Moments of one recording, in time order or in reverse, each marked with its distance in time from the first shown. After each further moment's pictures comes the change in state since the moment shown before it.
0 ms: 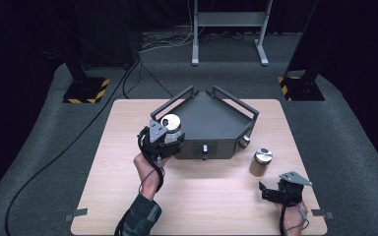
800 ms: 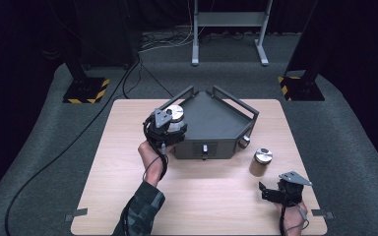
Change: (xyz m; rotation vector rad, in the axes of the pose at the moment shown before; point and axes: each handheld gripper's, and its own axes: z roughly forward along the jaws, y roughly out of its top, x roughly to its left) left arm 0.012 0.023 0.035 0.045 0.007 -0.004; right arm 0.000 0.000 0.000 0.003 0.000 0.000
